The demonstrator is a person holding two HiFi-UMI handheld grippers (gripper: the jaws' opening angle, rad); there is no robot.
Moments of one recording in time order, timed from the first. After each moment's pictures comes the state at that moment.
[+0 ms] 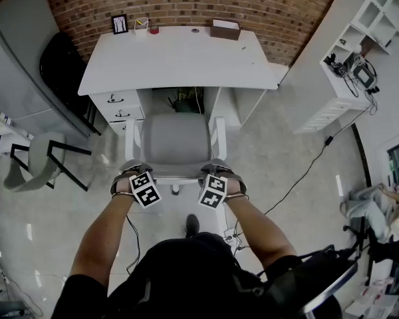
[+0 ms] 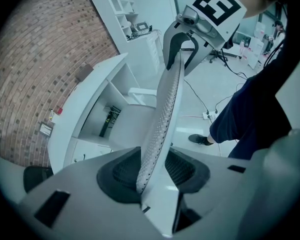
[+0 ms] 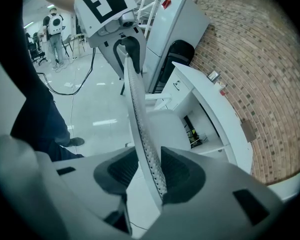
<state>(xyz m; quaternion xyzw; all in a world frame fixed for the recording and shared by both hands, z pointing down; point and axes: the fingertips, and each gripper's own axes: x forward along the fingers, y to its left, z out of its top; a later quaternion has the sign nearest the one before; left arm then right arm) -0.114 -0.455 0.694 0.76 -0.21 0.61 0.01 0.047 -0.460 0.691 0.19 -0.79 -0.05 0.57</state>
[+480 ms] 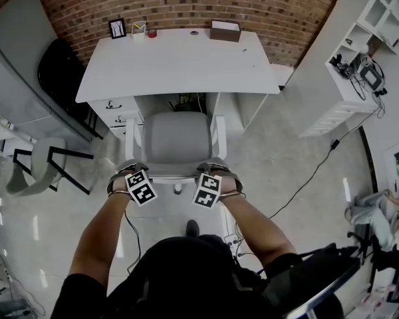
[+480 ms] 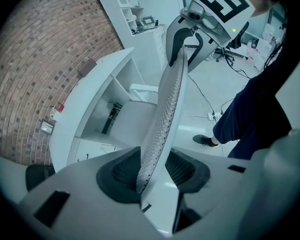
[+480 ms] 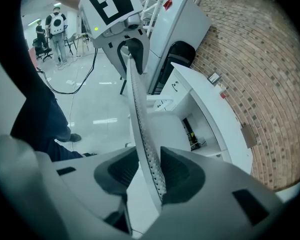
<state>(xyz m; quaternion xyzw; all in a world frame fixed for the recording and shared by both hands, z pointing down) -0.100 -0.502 0.695 0.74 -0.23 0.63 0.03 0.063 -0.510 0.690 0.17 -0.80 -0.07 0.57</state>
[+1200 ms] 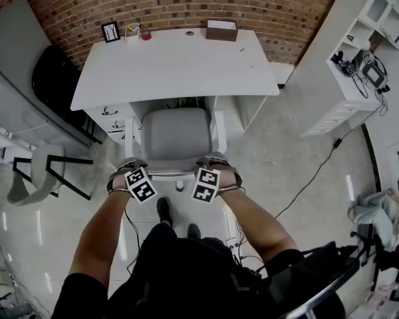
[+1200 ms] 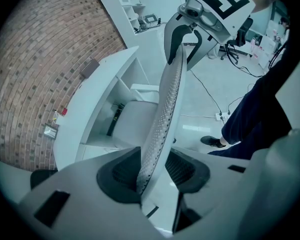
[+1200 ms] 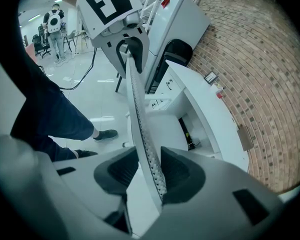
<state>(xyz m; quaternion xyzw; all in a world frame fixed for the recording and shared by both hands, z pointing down) -0.090 -0.562 0.699 0.73 -0.24 0.63 0.01 0.074 -0.572 0.694 0.18 -0.80 -0.09 0.57</state>
